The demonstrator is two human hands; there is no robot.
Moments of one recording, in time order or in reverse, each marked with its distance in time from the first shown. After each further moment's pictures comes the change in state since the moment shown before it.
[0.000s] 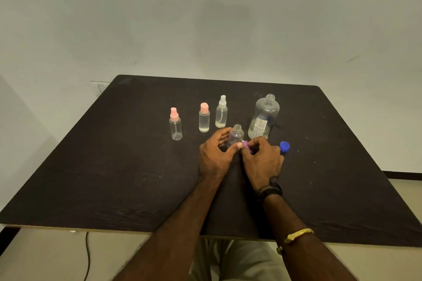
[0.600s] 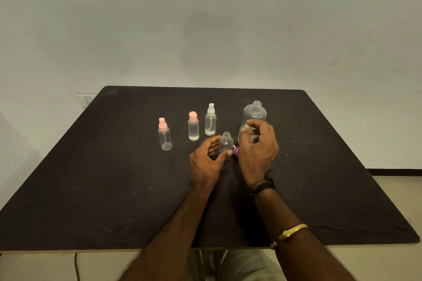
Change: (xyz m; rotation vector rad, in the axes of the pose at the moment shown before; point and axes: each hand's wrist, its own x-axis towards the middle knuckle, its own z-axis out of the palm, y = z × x) left_hand 0.001 -0.004 0.002 -0.059 0.002 -0.033; right_hand 0.010 -0.041 -0.023 0.446 0.392 -0.227
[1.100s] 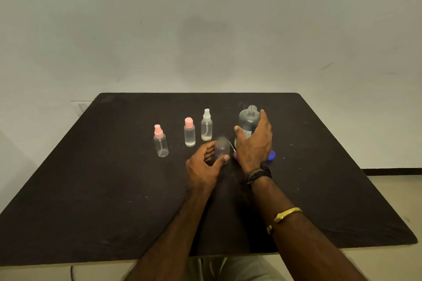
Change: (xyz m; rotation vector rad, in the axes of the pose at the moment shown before) left_hand 0.000 0.002 0.000 -0.029 0.002 -0.006; right_hand 0.030 0.023 0.022 -0.154 -0.117 0.219
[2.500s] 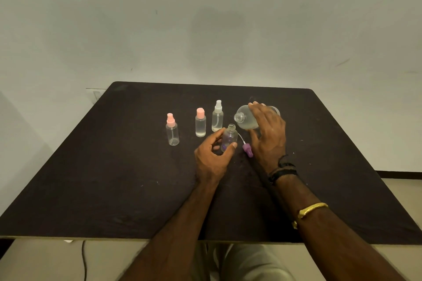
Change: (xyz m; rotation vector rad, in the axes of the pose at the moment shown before) left_hand 0.001 -0.002 -0.002 0.014 0.089 0.120; right_hand 0.010 0.023 -0.023 -0.199 -0.077 -0.763
